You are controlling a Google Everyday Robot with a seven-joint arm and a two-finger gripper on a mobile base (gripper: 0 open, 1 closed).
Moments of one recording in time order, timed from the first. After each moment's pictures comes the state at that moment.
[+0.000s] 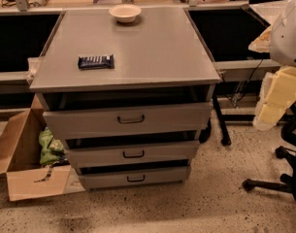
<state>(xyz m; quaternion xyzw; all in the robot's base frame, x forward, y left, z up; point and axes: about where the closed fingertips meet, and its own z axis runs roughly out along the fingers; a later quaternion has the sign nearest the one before) 0.438 -0.217 0.976 -0.60 0.78 -0.03 0.16</state>
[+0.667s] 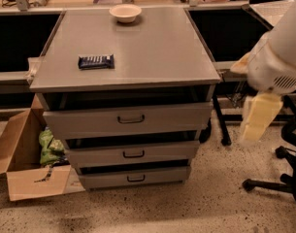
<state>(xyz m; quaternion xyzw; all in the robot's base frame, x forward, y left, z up) 0.446 -0.209 0.924 -0.63 0.76 -0.03 0.14</state>
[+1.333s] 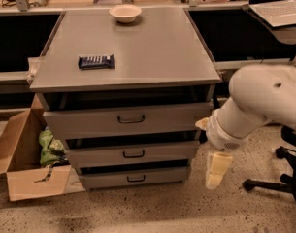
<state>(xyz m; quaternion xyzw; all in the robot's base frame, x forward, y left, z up) 0.448 -0.173 0.738 -0.68 0.72 0.04 0.12</state>
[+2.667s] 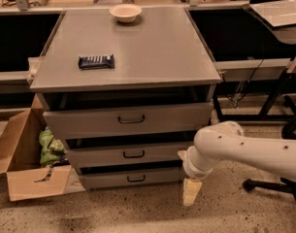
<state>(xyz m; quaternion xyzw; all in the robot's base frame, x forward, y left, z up) 0.477 -0.150 0.537 -0.68 0.72 0.05 0.12</state>
